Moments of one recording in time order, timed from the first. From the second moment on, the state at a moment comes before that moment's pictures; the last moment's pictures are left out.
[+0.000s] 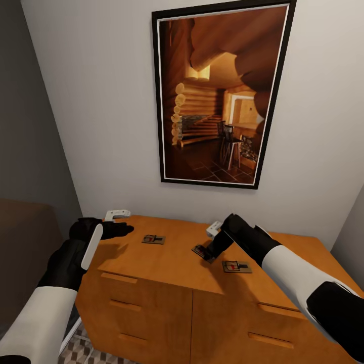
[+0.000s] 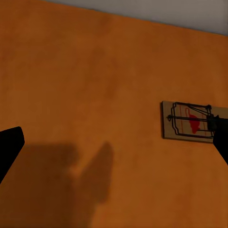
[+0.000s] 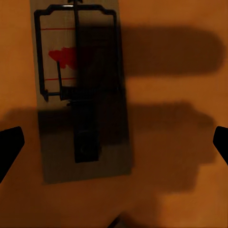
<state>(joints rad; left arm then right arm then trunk) -0.76 0.08 -0.02 -1.22 0.17 1.03 0.00 -1.07 -0.07 0.74 -0.65 0.06 0.92 0.67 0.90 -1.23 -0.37</state>
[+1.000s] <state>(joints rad) -0.76 0.05 -0.02 -1.21 0.16 1.03 0.00 -1.07 -0.07 0.73 -0.63 0.06 0.90 0.66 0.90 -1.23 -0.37</state>
